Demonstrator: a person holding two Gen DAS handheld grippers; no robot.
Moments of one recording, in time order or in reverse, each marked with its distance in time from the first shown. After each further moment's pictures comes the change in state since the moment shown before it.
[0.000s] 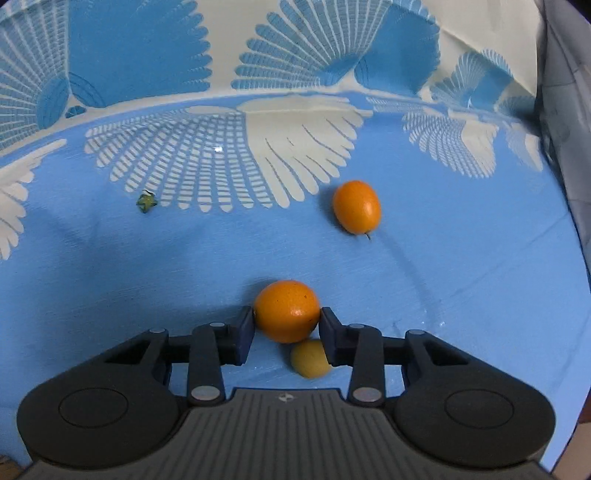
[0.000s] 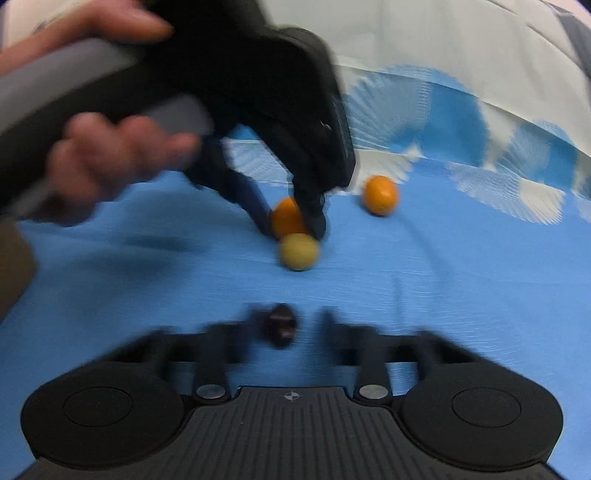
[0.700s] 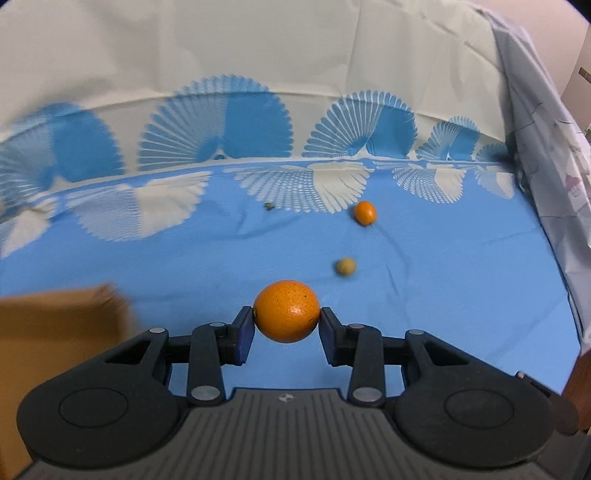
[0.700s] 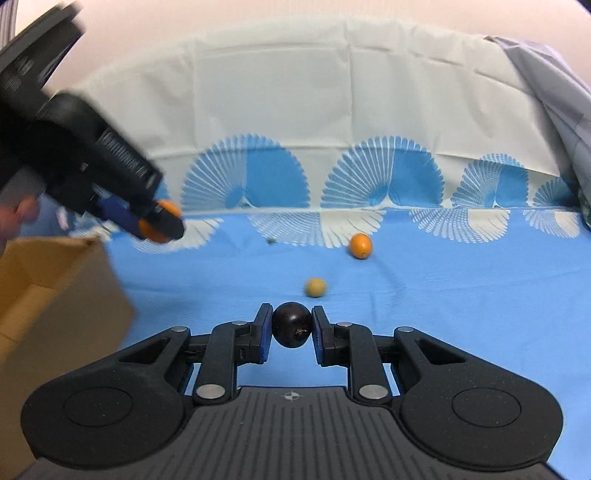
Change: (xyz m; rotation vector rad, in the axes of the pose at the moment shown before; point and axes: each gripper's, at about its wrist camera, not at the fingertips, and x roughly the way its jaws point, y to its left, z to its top) left arm -0.240 0.027 -0.132 -0.032 -0.207 0.106; right arm -0.181 0.016 0.017 0.133 -0.108 0.009
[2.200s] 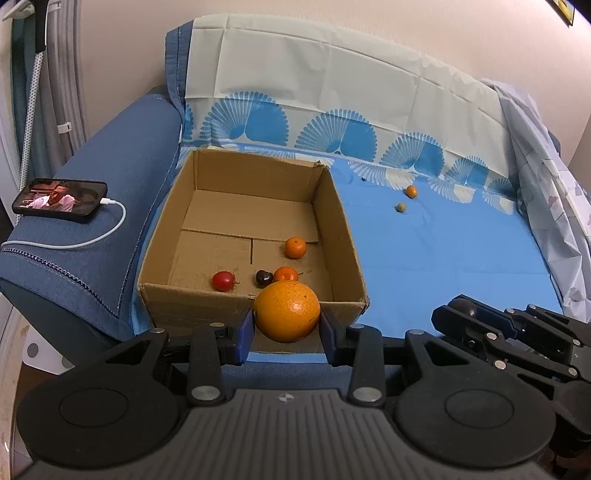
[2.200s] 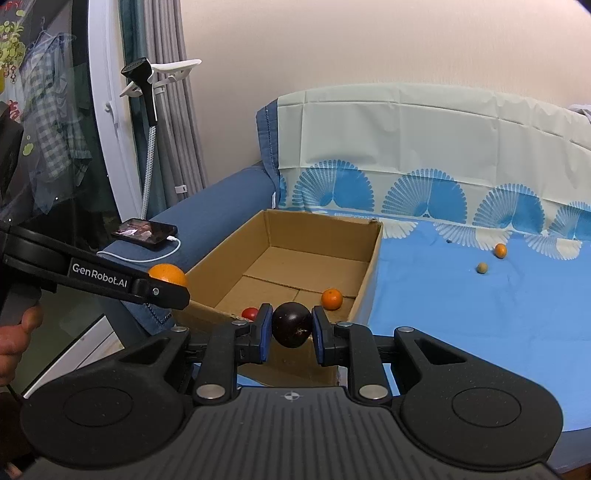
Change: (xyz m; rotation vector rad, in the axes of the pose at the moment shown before) left arm -0.319 0.114 -0.304 -0.187 -0.165 0.117; right arm -0.289 0.225 -0.065 -0.165 -0.002 0.308
